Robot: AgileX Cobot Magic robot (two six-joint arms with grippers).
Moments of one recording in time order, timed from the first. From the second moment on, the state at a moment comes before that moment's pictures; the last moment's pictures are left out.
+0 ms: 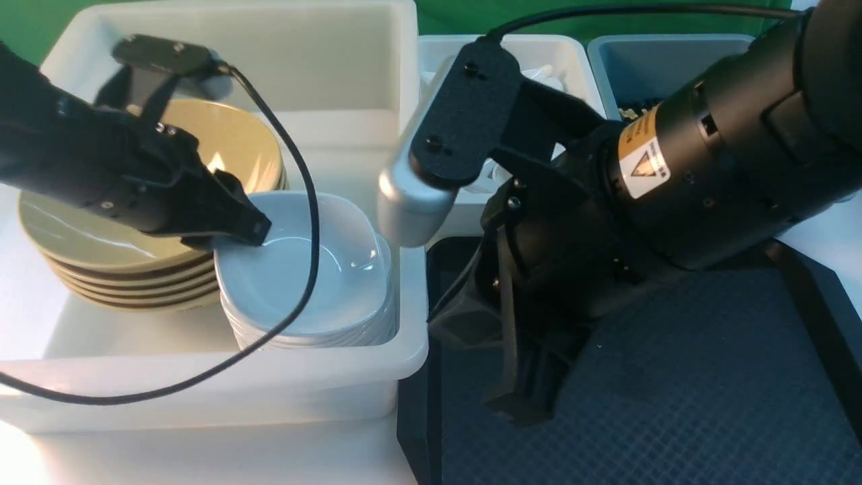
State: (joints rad) right arm 0.86 1.42 -1.39 0.24 0.99 -0.37; left arm -0.11 1.43 -1.09 -0.45 0.84 0.64
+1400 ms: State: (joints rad) right arm 0.88 1.13 -1.13 0.05 0.43 -0.21; left arm -0.29 0.14 -0.53 0.16 0.94 -0.11
